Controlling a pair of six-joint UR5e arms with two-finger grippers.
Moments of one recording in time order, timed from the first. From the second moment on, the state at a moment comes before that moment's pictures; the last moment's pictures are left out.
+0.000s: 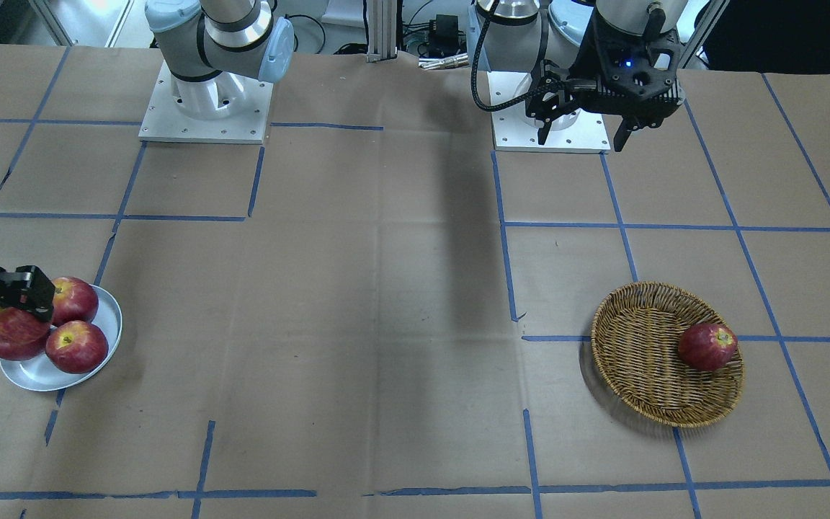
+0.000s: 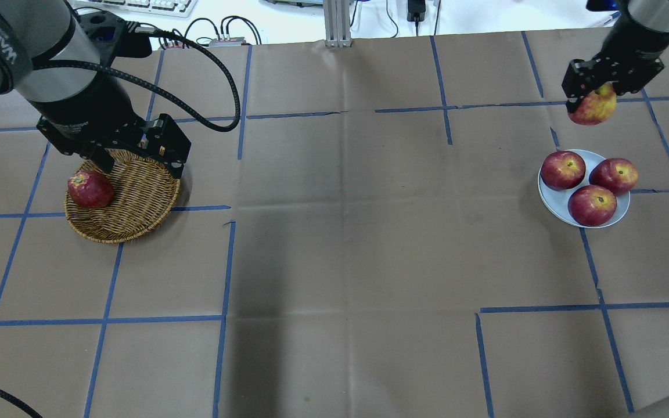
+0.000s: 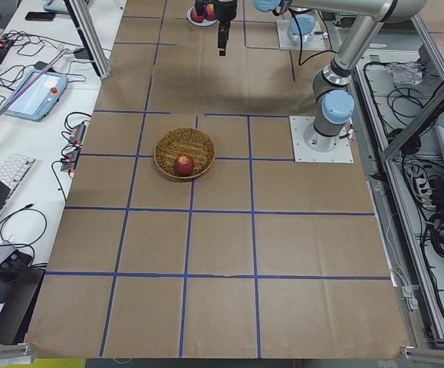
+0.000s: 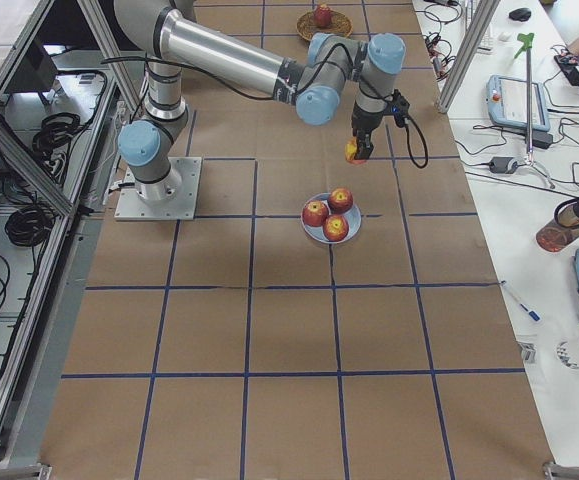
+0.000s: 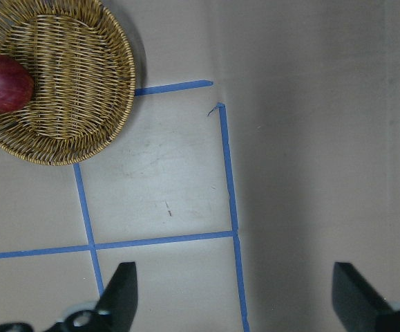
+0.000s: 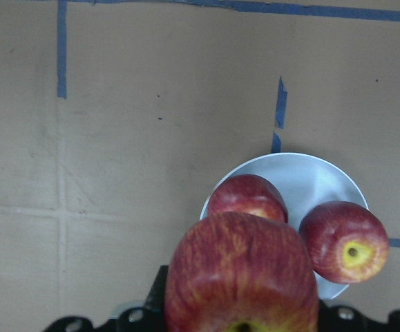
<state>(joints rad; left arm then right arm) -1.58 -1.46 -1.61 -1.65 1.61 0.10 1.22 -1.28 1.49 -1.73 -1.53 -0.44</state>
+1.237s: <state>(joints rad) -1.58 -1.45 -1.61 -1.65 1.61 0.11 1.10 -1.25 1.76 -2.01 -1.53 -0.62</state>
